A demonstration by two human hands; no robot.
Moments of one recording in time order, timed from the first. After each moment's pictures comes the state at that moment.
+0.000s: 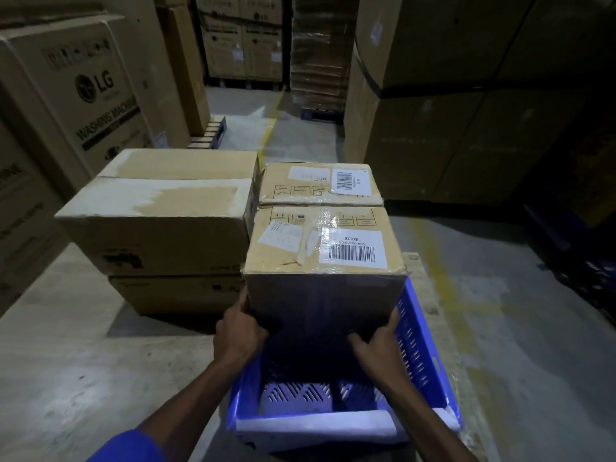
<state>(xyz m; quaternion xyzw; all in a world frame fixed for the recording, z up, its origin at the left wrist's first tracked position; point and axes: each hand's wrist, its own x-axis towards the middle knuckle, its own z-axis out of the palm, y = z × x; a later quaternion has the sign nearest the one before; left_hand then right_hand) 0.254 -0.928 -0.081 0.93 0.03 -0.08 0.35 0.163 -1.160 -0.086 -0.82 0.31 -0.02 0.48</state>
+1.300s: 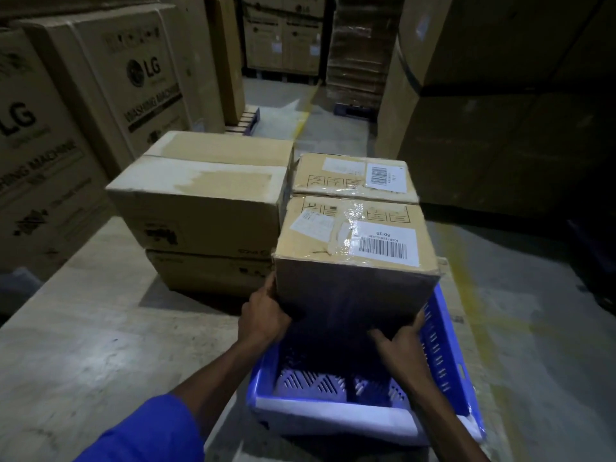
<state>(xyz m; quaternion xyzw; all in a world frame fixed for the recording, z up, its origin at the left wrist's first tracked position) 0.247 -0.931 -0.072 0.92 0.04 -0.07 0.39 0.164 -1.162 -0.080 -0.83 0.31 -0.01 0.46</state>
